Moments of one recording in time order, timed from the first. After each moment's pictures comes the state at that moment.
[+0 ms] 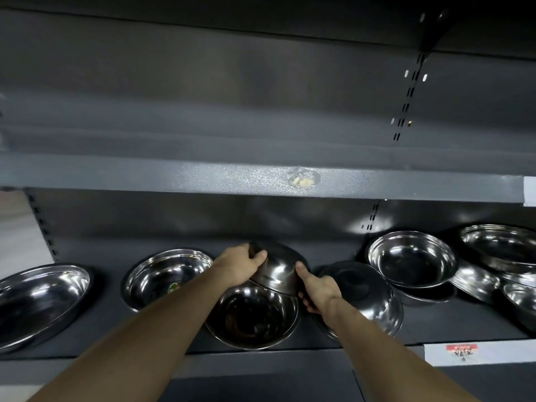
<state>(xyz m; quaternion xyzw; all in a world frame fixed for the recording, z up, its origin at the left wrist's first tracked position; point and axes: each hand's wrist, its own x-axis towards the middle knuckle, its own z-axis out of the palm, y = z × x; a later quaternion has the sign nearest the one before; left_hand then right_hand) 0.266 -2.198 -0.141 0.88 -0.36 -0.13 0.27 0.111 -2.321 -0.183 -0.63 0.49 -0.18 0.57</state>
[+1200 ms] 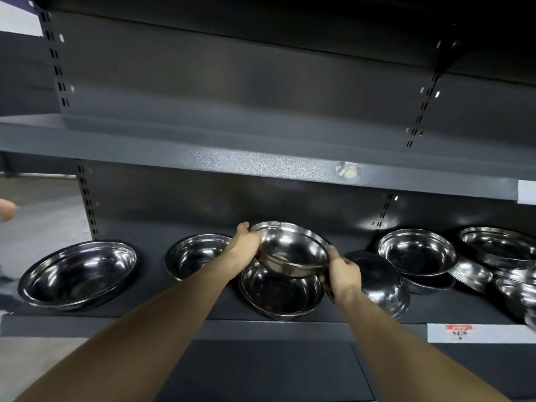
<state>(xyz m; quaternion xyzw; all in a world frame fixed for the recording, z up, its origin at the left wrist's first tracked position) 0.268 -2.124 -0.123 0.77 -0.23 -0.26 0.54 0.102 -2.256 -0.162 -0.54 0.48 -0.35 0.59</state>
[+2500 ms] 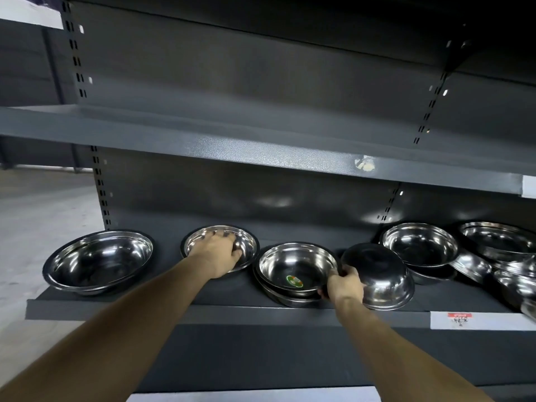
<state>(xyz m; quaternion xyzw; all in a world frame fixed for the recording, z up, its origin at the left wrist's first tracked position) 0.305 -2.039 -0.140 0.90 -0.42 0.00 0.07 0.102 -2.219 -0.195 -0.57 0.53 -0.36 0.51</state>
